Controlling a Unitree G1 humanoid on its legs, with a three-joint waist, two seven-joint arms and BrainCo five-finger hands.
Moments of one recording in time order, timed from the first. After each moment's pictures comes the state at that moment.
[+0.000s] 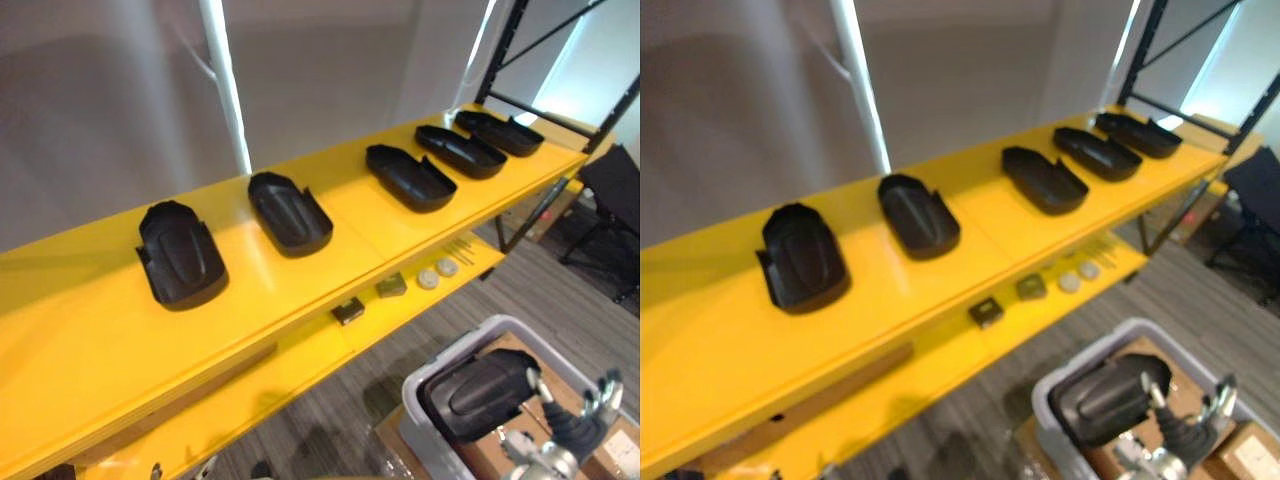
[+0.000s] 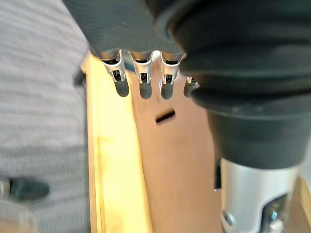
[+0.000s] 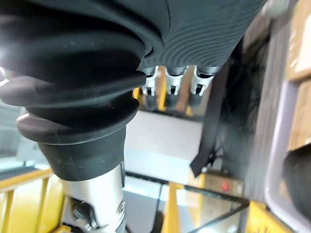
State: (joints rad) left arm 0.35 -0.01 0.25 0.83 -0.11 -0.38 0.39; right arm 0.50 0.04 -0.27 0.10 -0.01 -0.58 -0.65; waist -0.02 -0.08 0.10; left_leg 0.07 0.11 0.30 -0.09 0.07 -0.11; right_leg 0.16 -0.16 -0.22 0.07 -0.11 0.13
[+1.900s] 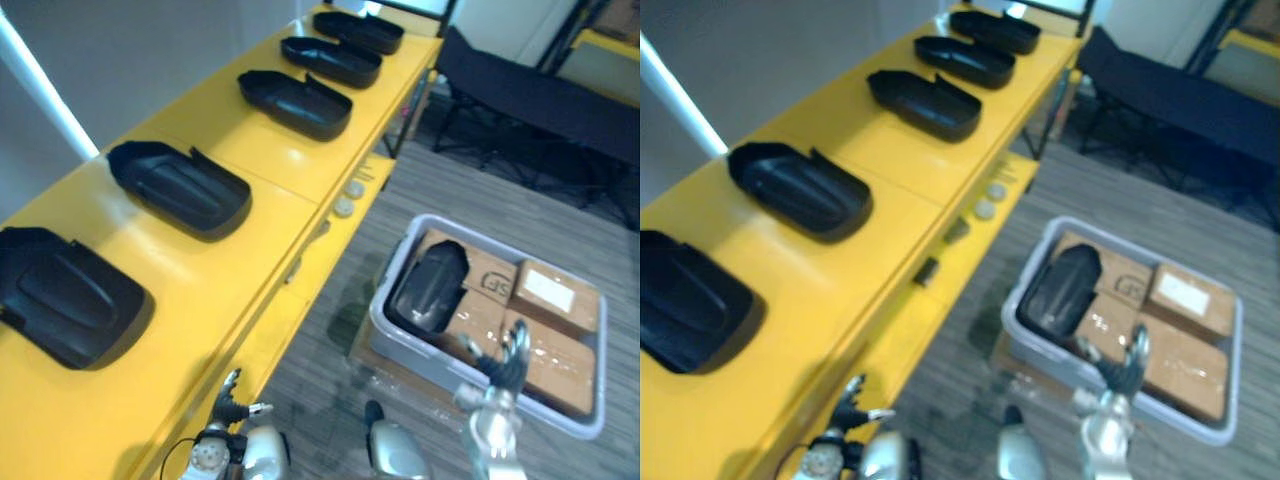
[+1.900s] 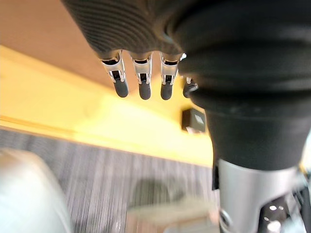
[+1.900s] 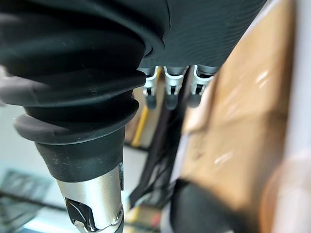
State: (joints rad) left arm 0.06 0.23 -0.20 0.82 0.05 -0.29 0.21; right arm 0.26 -0.13 -0.02 0.34 0.10 -0.47 -0.55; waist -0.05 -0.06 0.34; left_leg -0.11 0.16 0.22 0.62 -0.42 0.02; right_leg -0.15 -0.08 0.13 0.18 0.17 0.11
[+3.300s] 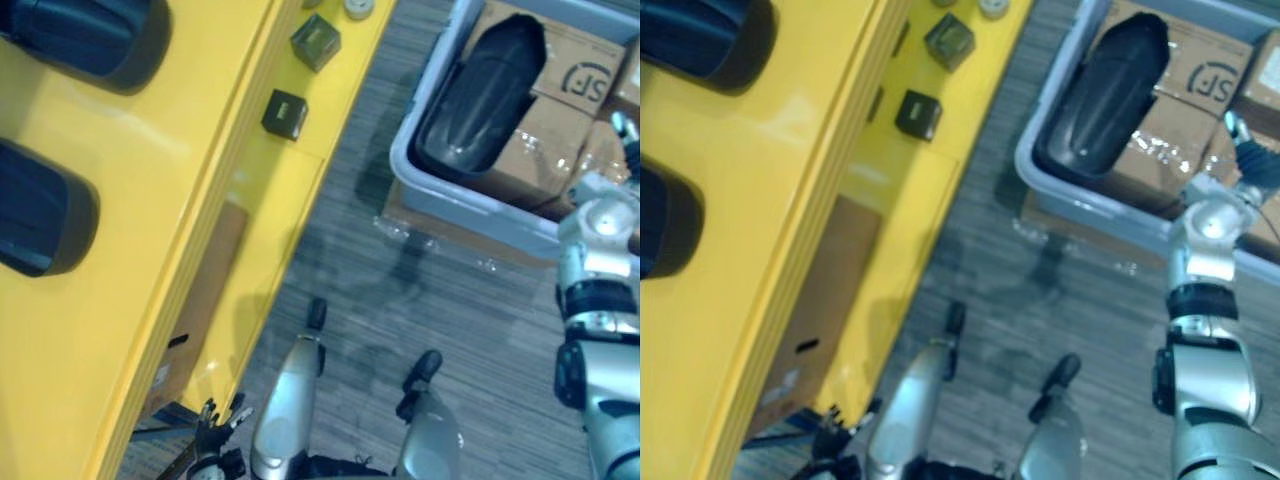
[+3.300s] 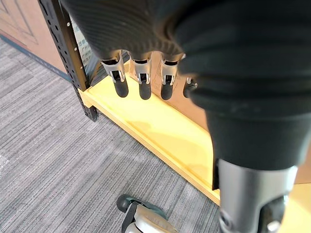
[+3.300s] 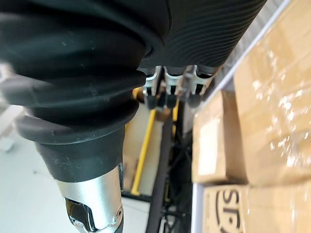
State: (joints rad) left arm 0.17 0.07 0.02 0.88 -0.31 -0.36 0.18; right arm -0.91 -0.66 -0.14 0.84 0.35 -0.28 -0.68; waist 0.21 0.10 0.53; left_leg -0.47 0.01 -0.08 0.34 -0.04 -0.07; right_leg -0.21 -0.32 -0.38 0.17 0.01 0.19
